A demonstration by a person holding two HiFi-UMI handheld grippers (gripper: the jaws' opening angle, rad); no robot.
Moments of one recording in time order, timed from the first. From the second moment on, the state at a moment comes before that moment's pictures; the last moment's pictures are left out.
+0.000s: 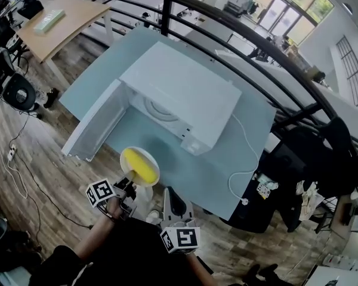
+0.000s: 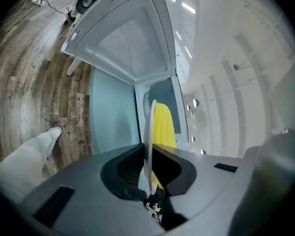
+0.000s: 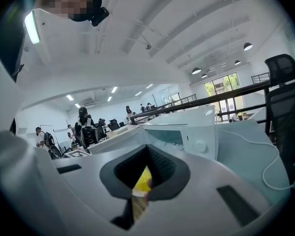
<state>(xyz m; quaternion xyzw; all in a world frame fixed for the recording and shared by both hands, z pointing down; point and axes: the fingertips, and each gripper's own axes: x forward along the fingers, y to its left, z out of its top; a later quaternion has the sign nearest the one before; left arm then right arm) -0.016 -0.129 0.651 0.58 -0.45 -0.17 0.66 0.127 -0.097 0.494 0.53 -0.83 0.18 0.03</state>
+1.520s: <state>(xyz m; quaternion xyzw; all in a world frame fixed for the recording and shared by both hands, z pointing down) -0.018 -0.334 0.708 0.58 -0.44 -0.14 0.67 0.079 -0.243 0.492 0.59 -0.79 0.17 0.05</state>
